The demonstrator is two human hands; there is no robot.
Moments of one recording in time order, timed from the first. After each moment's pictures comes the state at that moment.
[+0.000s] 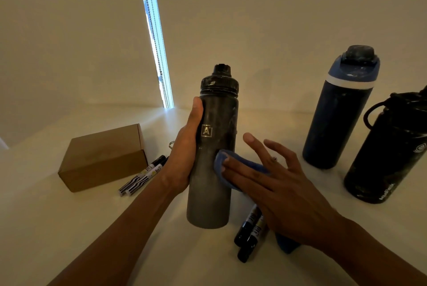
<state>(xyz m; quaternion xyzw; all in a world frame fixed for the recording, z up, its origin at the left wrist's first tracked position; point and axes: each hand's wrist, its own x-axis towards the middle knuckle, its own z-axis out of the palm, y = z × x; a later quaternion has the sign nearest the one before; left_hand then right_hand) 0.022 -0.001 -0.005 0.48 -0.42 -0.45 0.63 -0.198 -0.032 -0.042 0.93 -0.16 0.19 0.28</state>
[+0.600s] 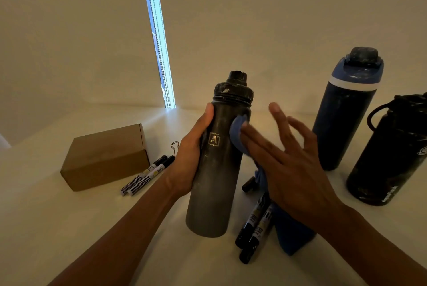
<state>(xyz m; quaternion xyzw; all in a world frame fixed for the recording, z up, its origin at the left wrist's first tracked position) 0.018 0.002 -0.006 0.42 -0.42 -0.51 0.62 -0.194 -0.045 -0.022 0.88 -0.25 0.29 0.28</state>
